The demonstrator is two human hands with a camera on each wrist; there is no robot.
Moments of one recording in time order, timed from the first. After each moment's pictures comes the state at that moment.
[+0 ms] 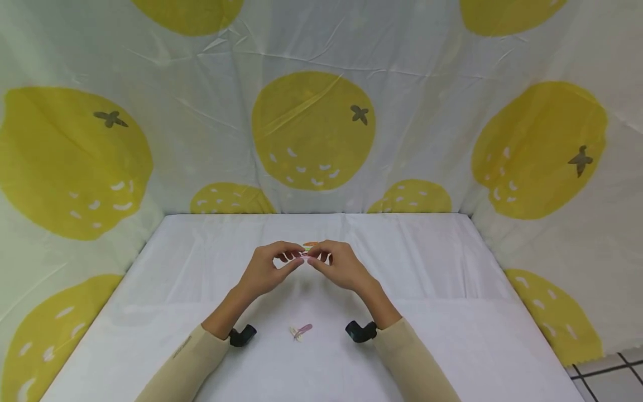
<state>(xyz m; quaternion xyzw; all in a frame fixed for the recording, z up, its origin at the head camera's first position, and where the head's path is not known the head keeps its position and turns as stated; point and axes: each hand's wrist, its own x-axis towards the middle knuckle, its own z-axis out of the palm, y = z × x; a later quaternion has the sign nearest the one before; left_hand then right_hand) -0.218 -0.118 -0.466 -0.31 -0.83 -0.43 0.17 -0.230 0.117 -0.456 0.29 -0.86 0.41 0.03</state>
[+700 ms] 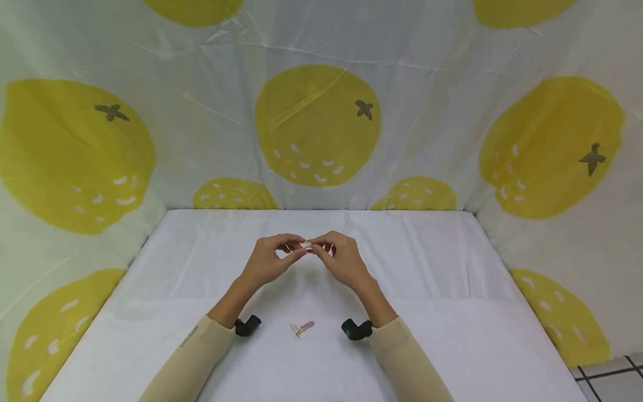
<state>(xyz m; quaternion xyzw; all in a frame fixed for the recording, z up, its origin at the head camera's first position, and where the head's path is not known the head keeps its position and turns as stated) -0.235 -0.117 -0.469 -0.26 -0.84 -0.44 0.15 -0.236 0.108 -0.464 0.26 -0.84 0.45 0.14</state>
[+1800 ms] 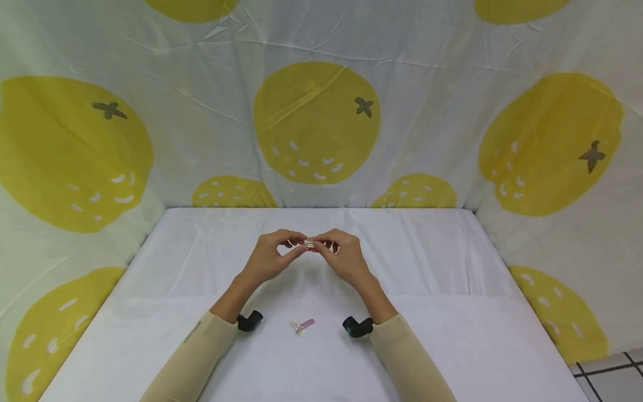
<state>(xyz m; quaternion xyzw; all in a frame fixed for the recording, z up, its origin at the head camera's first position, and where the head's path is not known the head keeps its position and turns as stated) -0.239 -0.117 -0.466 -0.30 -0.84 -0.42 0.16 -0.242 0.111 -0.473 0.27 -0.81 0.48 0.18</state>
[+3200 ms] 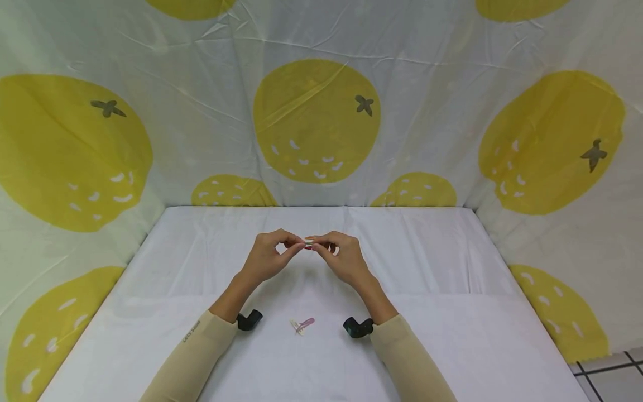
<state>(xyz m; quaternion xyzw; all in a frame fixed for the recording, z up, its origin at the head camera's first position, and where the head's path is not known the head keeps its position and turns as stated) -0.238 -0.121 -0.468 -0.31 -0.83 -0.41 0.21 -0.240 0.110 -0.475 0.27 -0.82 0.48 0.17</state>
